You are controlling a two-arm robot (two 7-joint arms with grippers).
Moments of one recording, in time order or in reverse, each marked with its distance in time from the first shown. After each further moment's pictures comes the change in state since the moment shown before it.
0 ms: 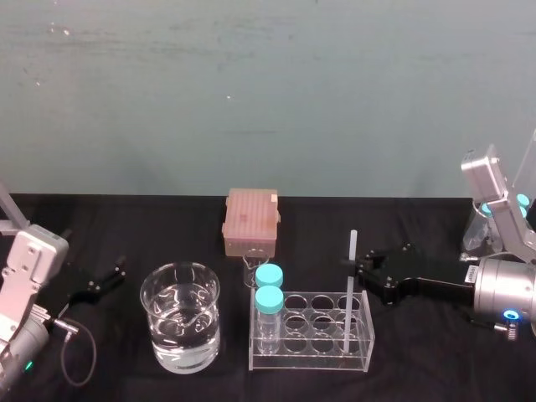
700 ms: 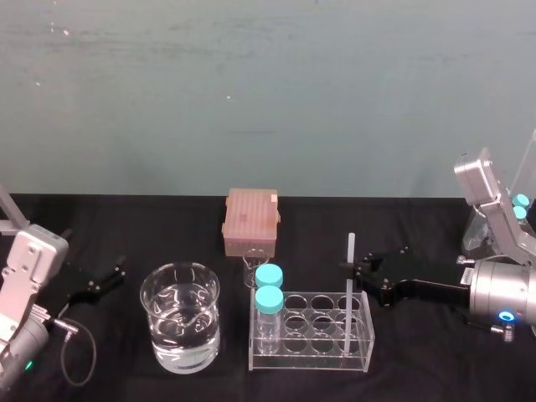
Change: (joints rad) left arm 0.000 0.000 0.000 0.000 0.000 0.000 0.000; right arm 0.001 -0.019 0.001 0.015 -0.016 0.019 -0.009
